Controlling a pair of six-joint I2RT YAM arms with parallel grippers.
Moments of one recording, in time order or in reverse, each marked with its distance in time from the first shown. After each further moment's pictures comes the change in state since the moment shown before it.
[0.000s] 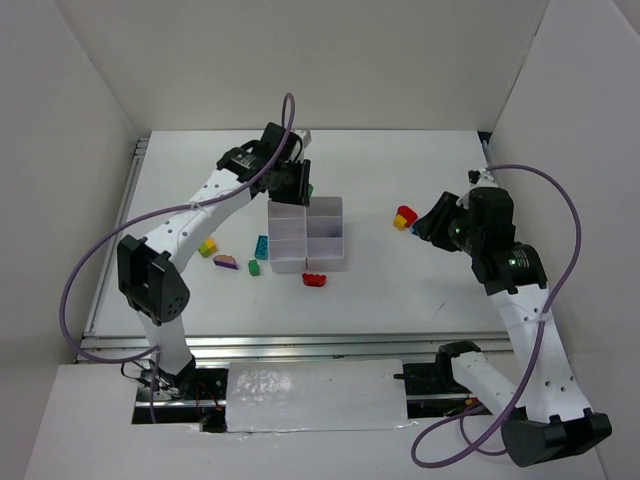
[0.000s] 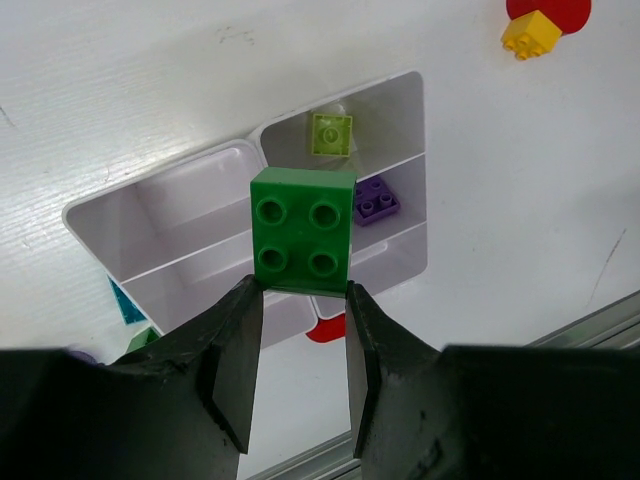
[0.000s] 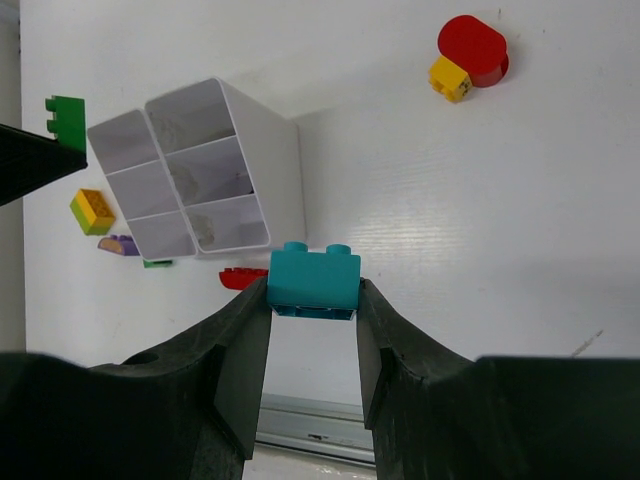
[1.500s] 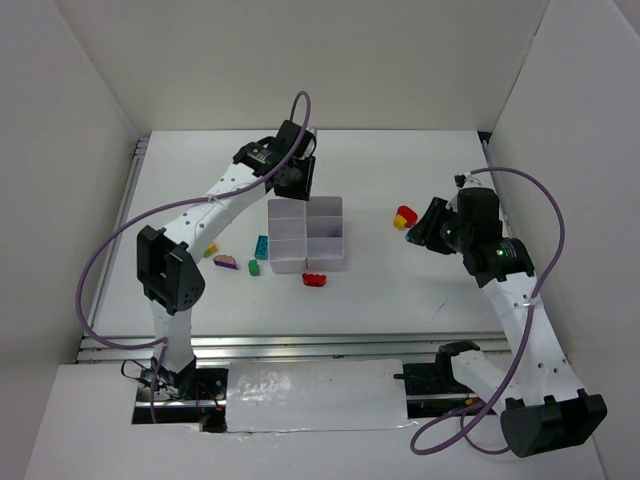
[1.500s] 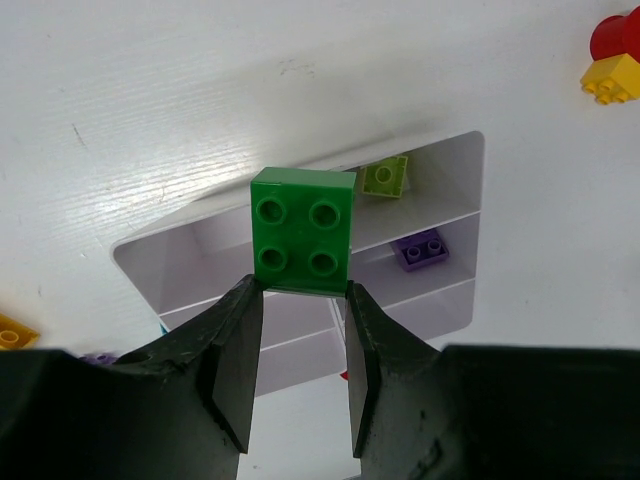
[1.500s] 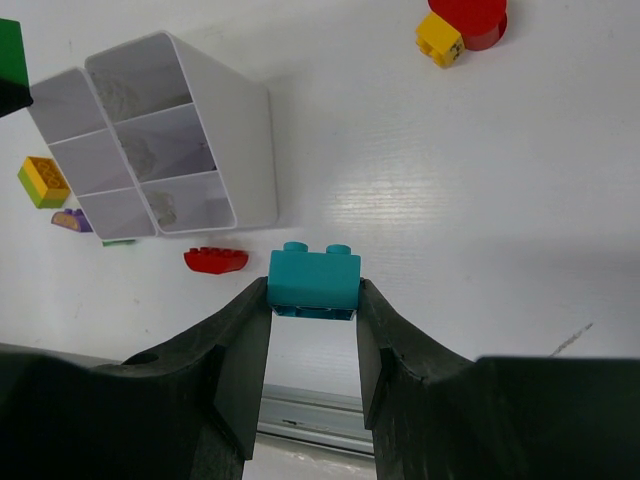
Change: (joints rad) left arm -0.034 0.126 0.139 -0.060 -0.185 0.006; right arm 0.002 0.055 -0.064 0.020 -0.022 -0.053
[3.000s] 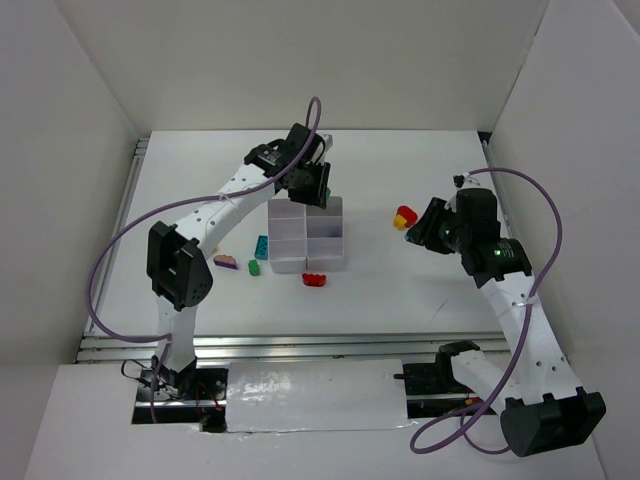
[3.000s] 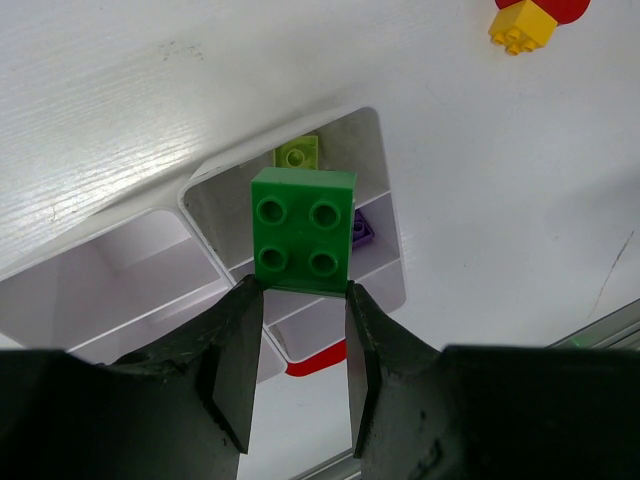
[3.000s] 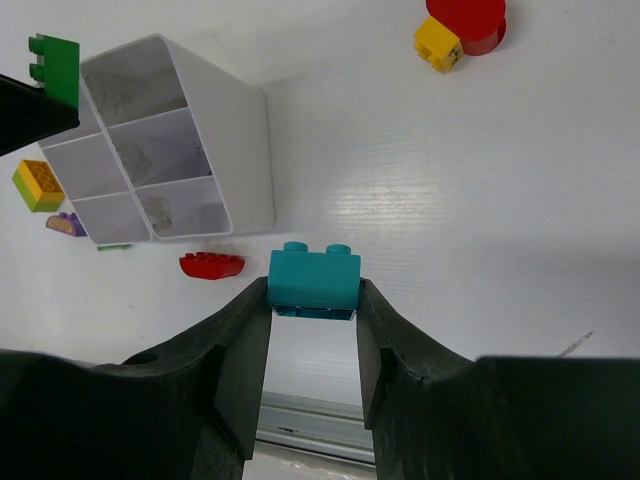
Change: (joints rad) left arm -0.022 0.059 0.030 0.021 0.182 0.000; right arm 0.000 0.003 -0.026 0.033 0.004 -0.004
